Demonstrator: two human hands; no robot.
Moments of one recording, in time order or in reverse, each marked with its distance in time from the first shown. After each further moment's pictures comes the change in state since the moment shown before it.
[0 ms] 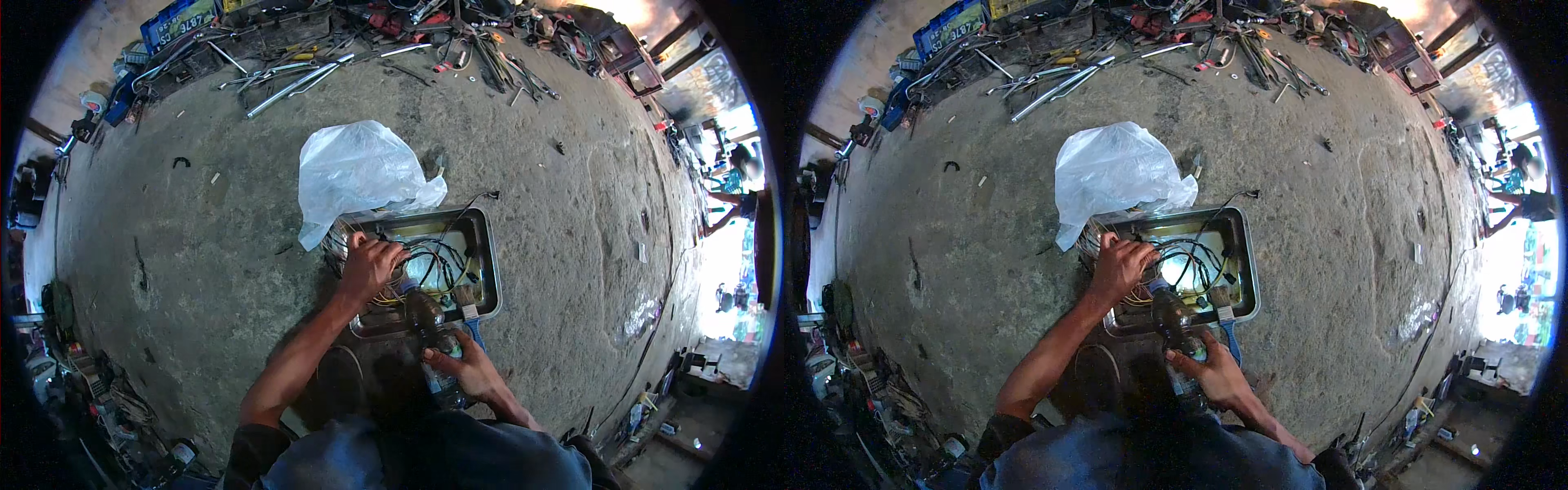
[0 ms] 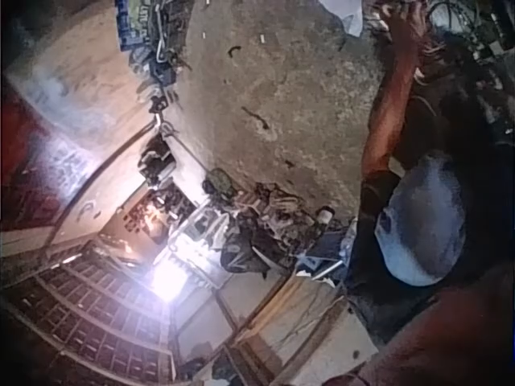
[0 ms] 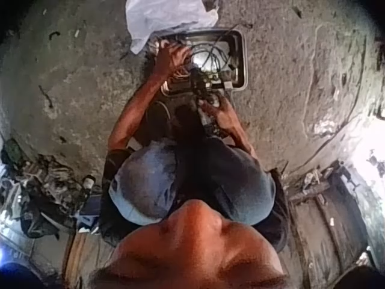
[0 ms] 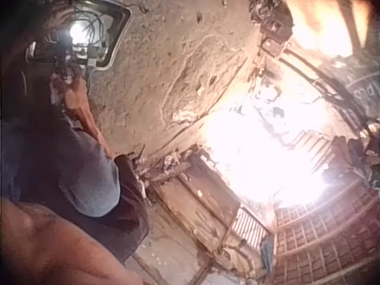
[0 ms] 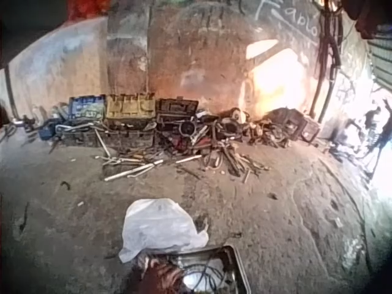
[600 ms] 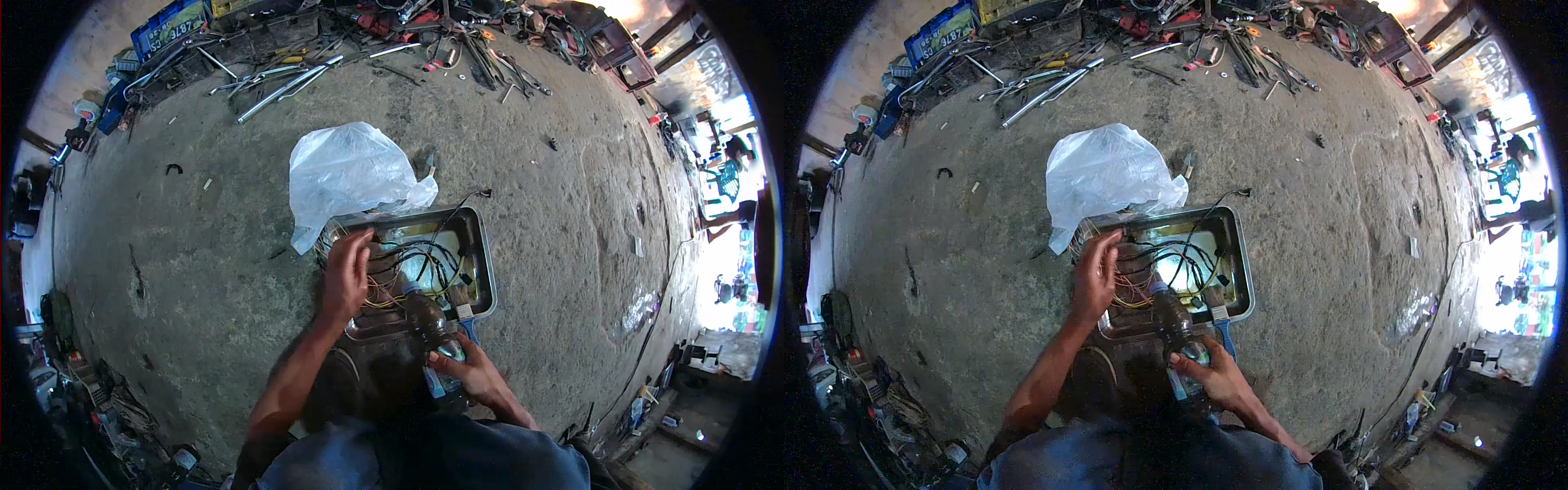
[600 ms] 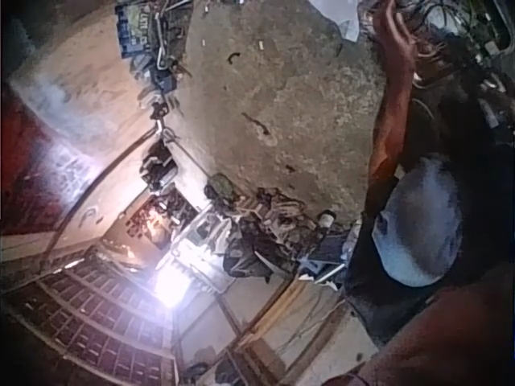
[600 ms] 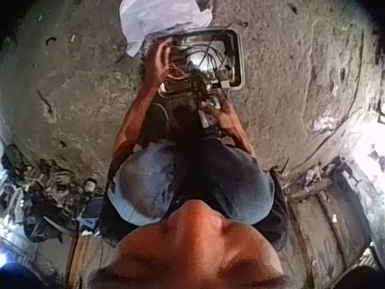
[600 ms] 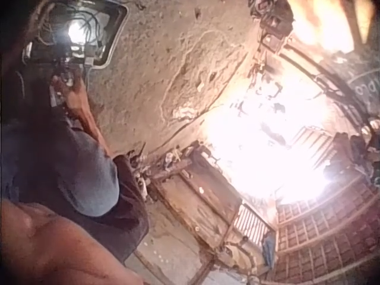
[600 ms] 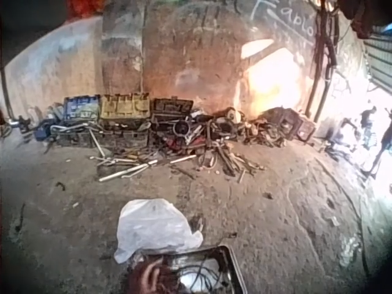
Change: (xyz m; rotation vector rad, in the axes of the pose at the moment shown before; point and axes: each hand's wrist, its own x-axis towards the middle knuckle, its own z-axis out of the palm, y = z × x) left_hand -0.016 0.010 -0.033 -0.339 0.474 -0.142; right_hand -0.016 -0.015 -0.004 0.201 0.001 0.096
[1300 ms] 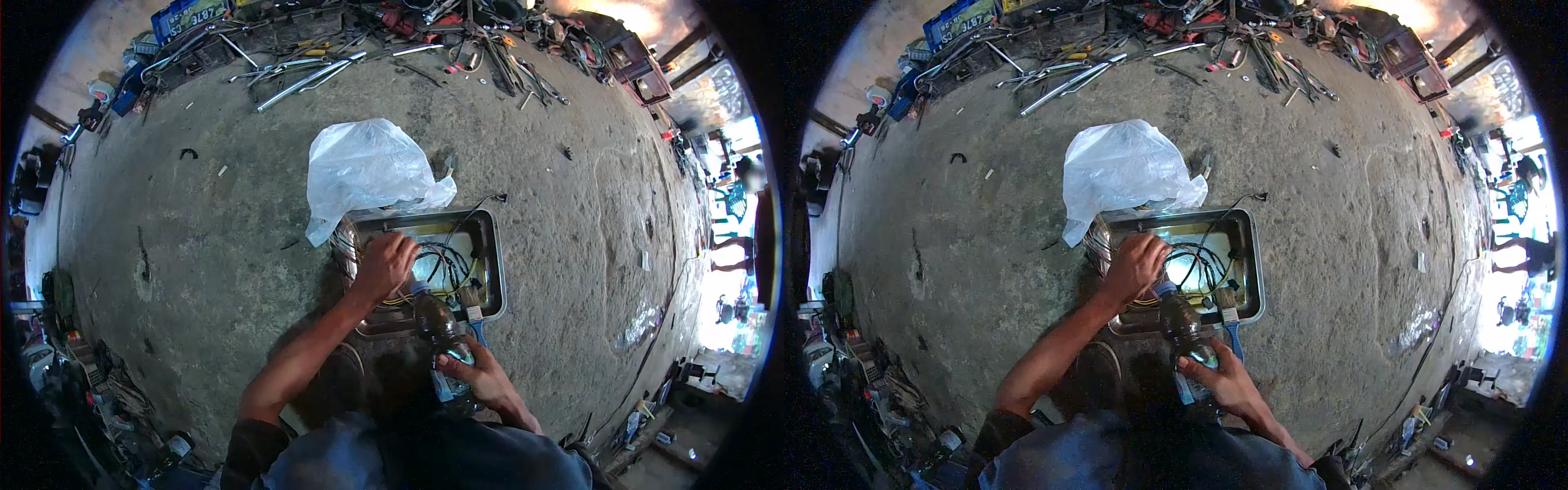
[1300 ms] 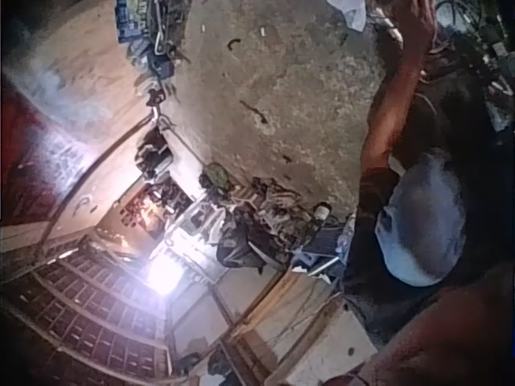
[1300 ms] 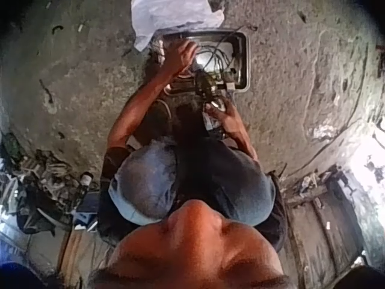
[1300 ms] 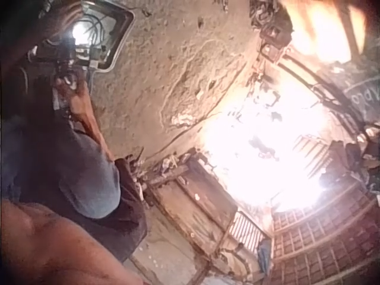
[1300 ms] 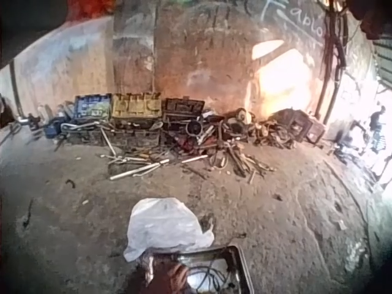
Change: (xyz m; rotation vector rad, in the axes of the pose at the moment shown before) left_hand 0.008 -0.005 0.042 0.213 -0.282 0.198; right_hand 0.000 0.014 -0.003 -0.059 -0.007 0.031
